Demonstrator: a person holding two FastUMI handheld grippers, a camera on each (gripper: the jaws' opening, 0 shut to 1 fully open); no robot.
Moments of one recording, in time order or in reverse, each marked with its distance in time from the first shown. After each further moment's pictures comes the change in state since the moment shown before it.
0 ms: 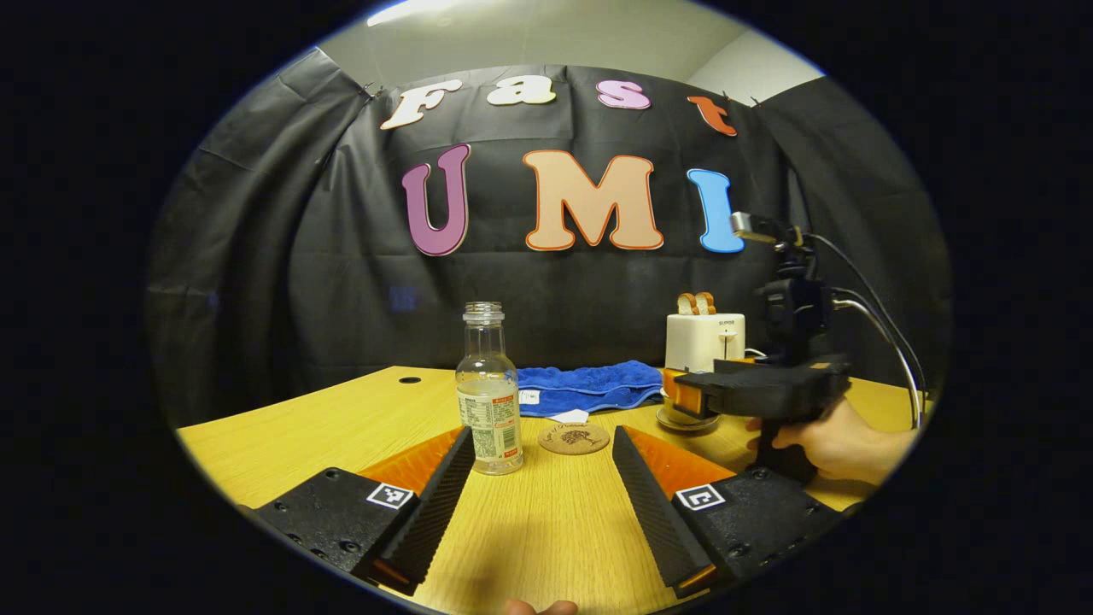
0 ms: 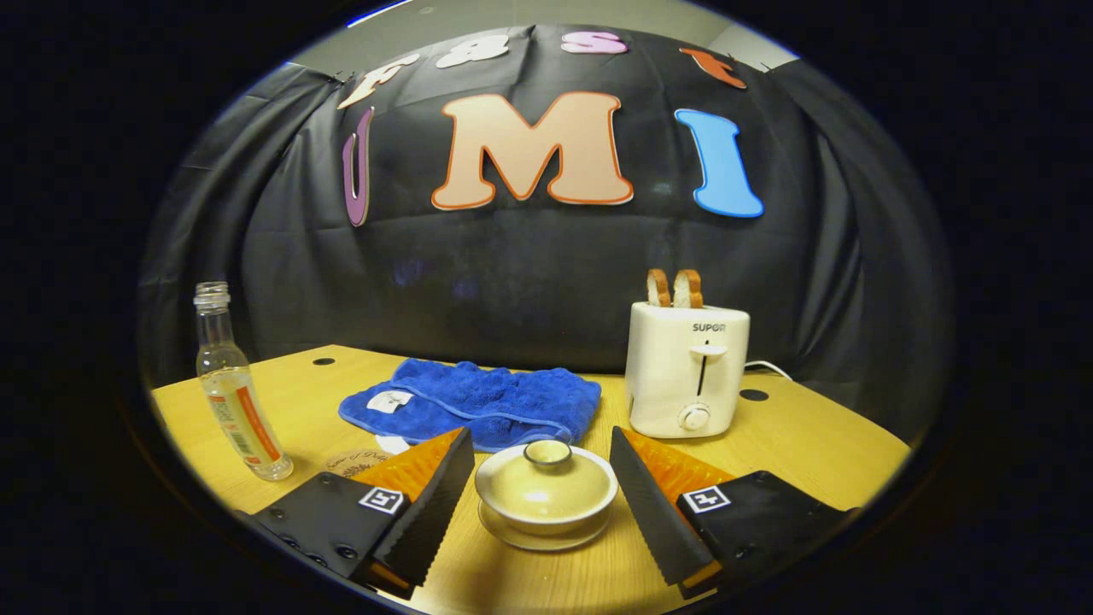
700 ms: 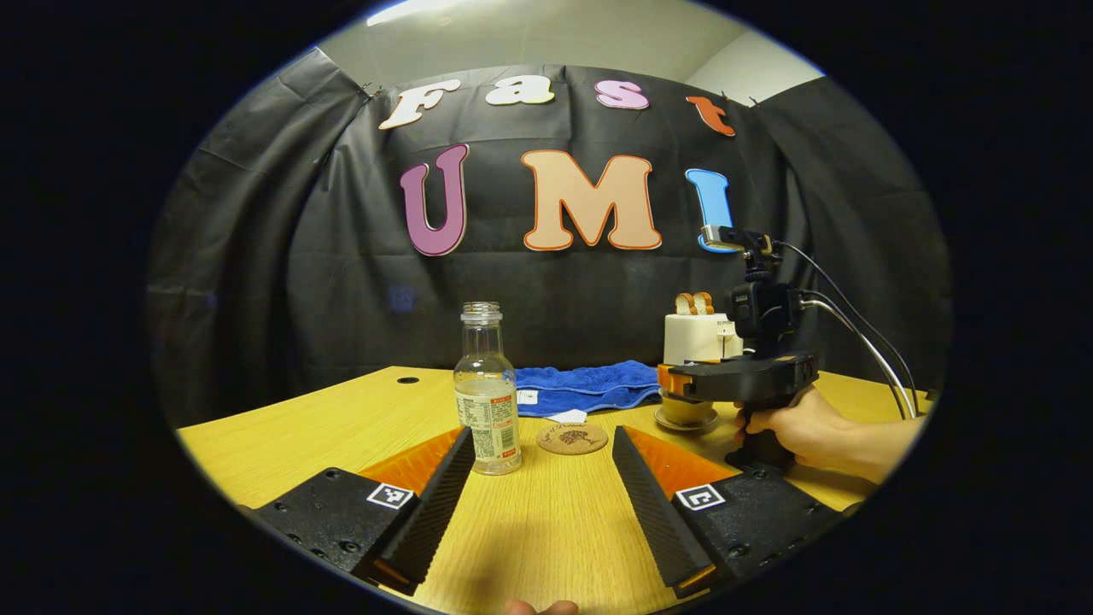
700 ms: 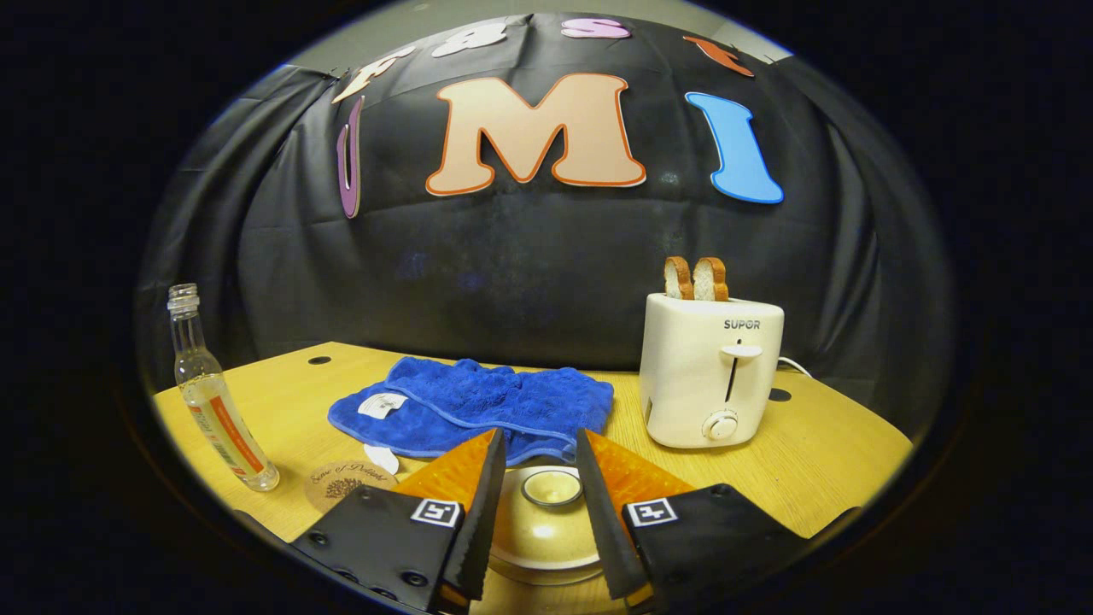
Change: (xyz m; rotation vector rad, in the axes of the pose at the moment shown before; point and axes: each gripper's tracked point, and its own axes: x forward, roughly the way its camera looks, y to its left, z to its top) left arm 0.000 0.001 0.001 0.001 0.000 -0.005; right arm 0.021 -0.001 -0.002 0.006 0.007 0.021
